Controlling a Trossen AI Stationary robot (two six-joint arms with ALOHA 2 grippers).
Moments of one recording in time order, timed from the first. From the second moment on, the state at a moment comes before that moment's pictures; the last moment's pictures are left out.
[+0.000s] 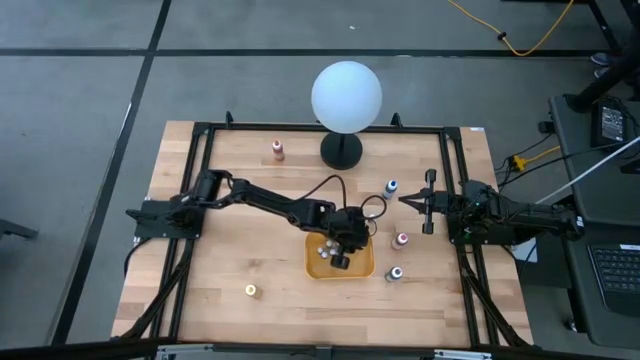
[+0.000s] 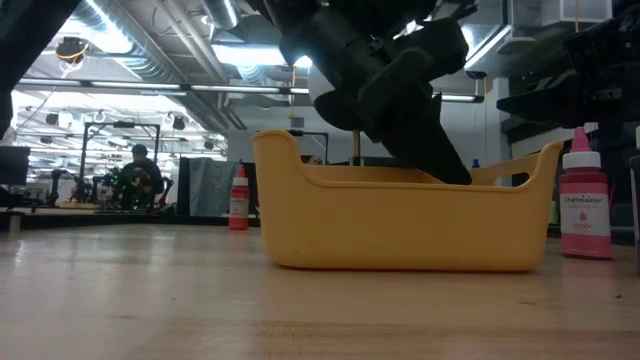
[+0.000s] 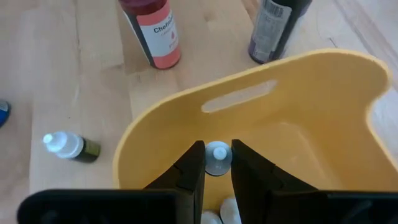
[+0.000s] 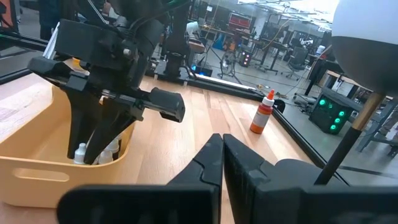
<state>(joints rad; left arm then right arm) -0.10 2.17 1.61 -0.25 0.04 0.14 -0.11 0.06 0.01 0.02 -0.02 -0.27</state>
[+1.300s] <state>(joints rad) -0.10 2.20 1.61 -0.29 -0.01 0.13 -0.11 0.06 0.01 0.02 -0.02 -0.27</state>
